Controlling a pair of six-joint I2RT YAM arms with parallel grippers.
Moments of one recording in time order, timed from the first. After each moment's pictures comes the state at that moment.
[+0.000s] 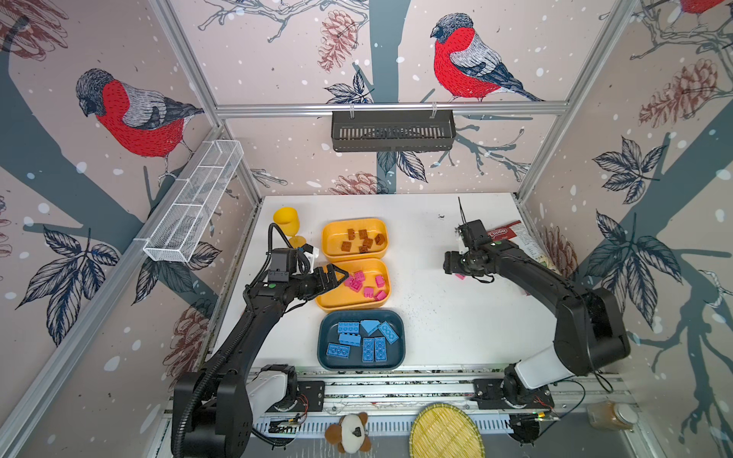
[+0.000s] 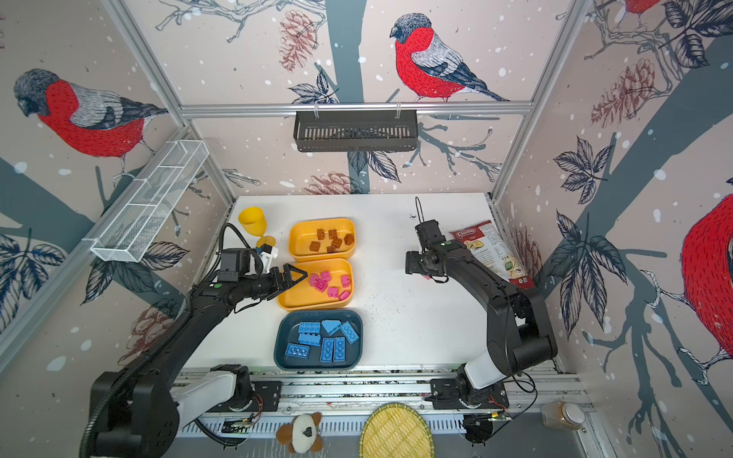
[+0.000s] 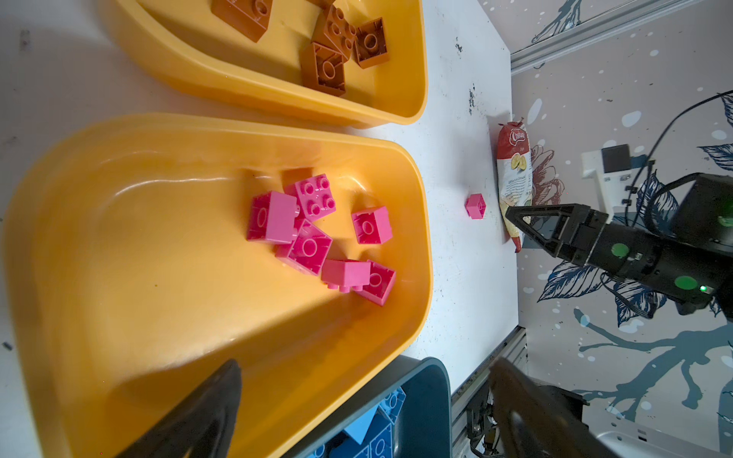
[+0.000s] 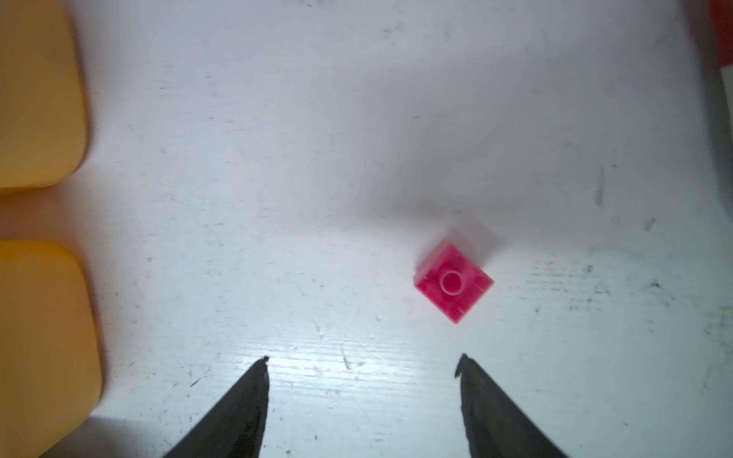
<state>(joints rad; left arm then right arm) -0.07 1.11 0.68 -0.43 0.70 -0.48 0.32 1.54 1.06 -0.65 -0.03 0.35</state>
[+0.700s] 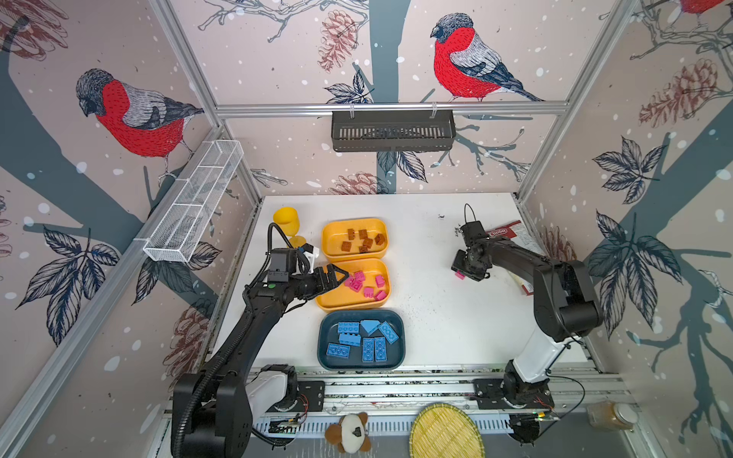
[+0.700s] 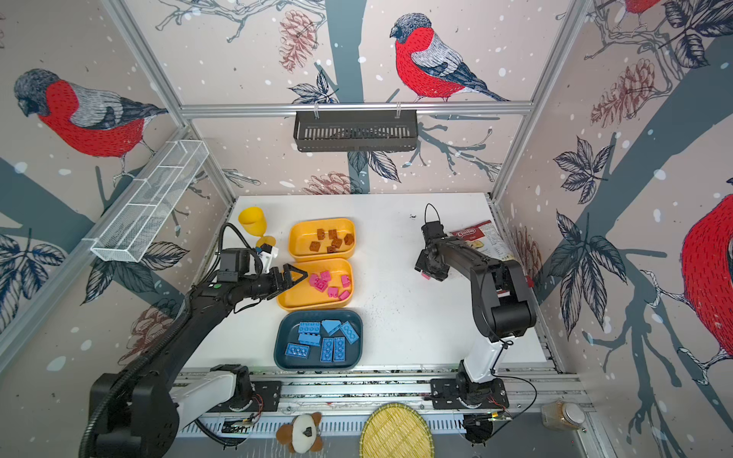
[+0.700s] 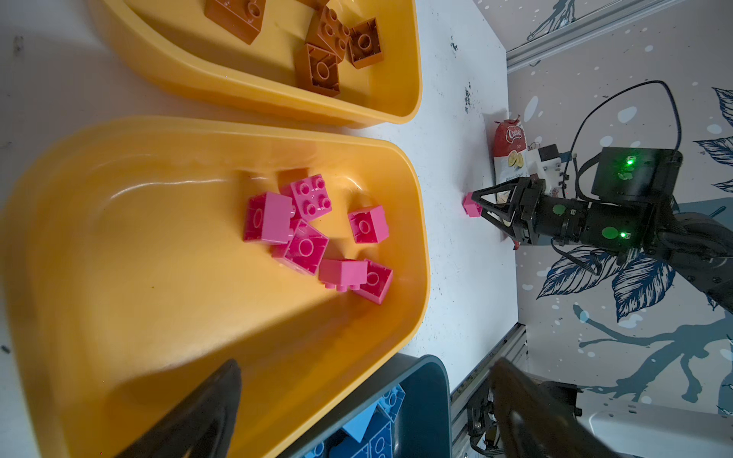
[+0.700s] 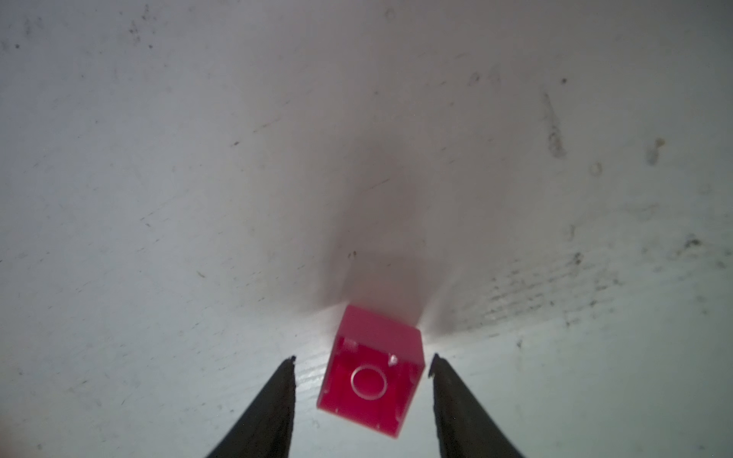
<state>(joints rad) -0.07 1.10 0.68 -0.43 0.70 -0.47 0.23 1.77 1.11 -0.60 0.01 0.64</state>
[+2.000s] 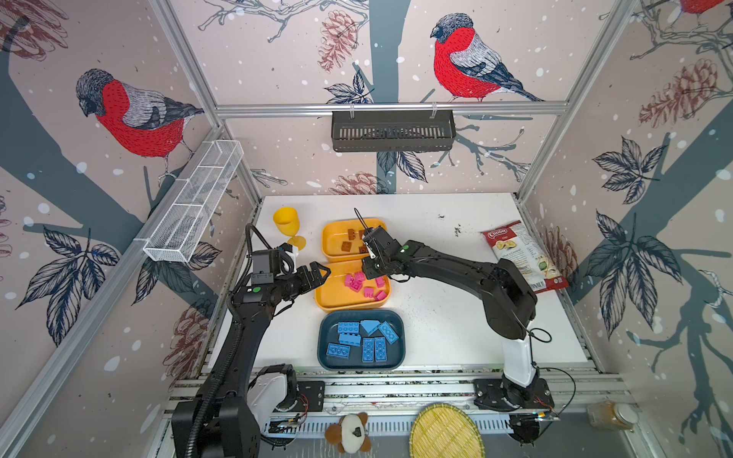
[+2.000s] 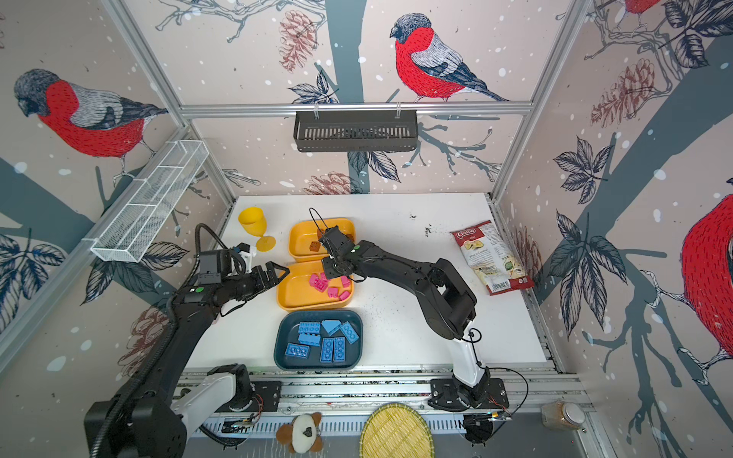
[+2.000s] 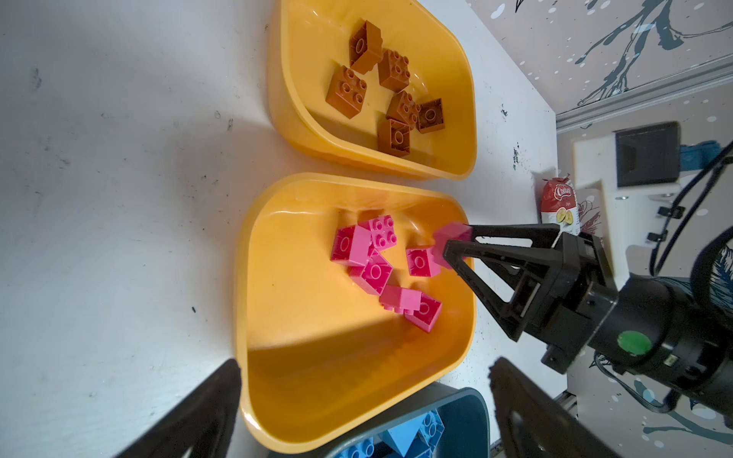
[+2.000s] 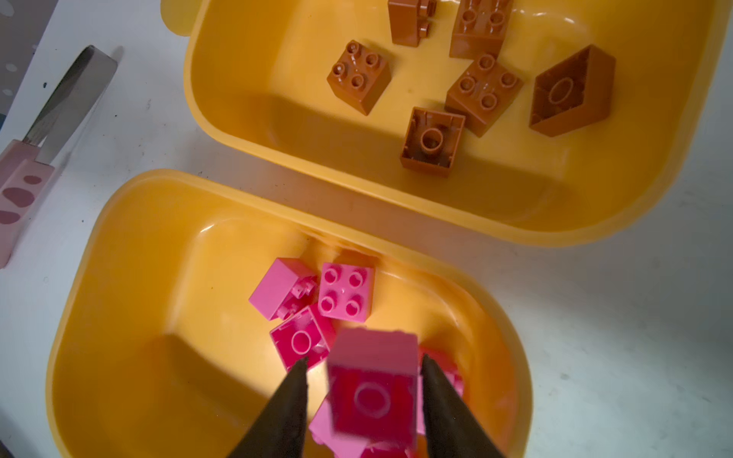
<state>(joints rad) 0.07 1.02 0.72 -0.56 0.57 -0.41 0.90 2.02 1.58 -0.50 0.01 0.44</state>
